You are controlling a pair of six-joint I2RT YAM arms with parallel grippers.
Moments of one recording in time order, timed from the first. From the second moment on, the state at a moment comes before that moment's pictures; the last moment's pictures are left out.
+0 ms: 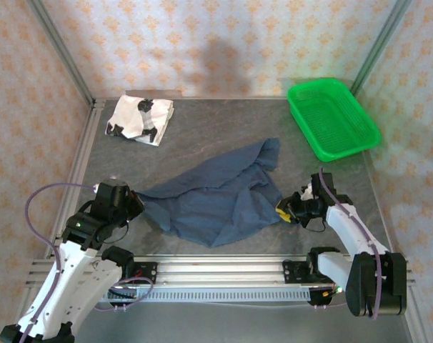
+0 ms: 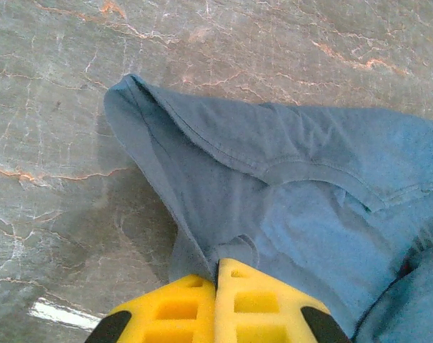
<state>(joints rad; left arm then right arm) -0.26 0.58 0.72 -1.05 -0.08 -0.88 0.00 1.03 0.48 -0.69 -0.63 0.77</state>
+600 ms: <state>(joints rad) -0.26 0.58 0.72 -1.05 -0.08 -0.88 0.05 1.05 0.48 -0.72 -0.57 0.74</state>
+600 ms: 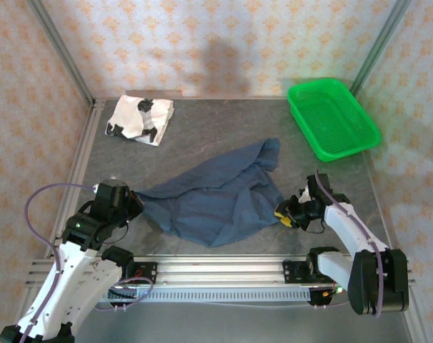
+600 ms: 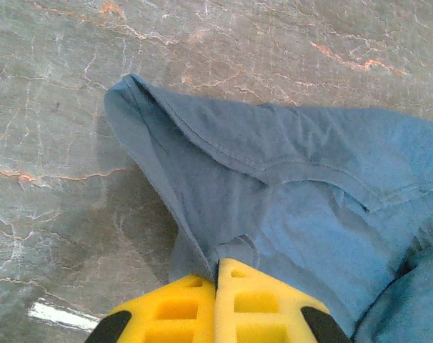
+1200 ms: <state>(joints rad) -0.26 0.57 0.71 -1.04 -0.07 -0.88 0.07 1.05 0.51 -0.73 -0.55 0.75</state>
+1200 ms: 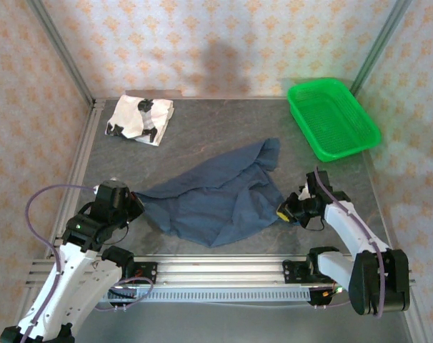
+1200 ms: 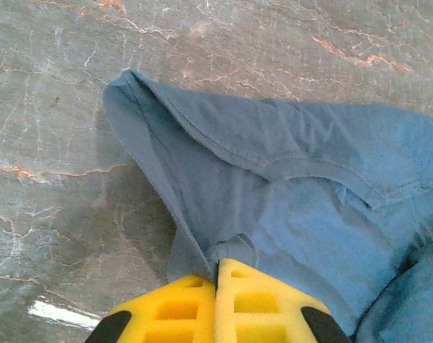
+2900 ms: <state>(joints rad) -0.10 1.31 2.41 -1.12 -0.10 -0.55 -0.03 1.34 2.24 -0.93 -0.44 0.97</state>
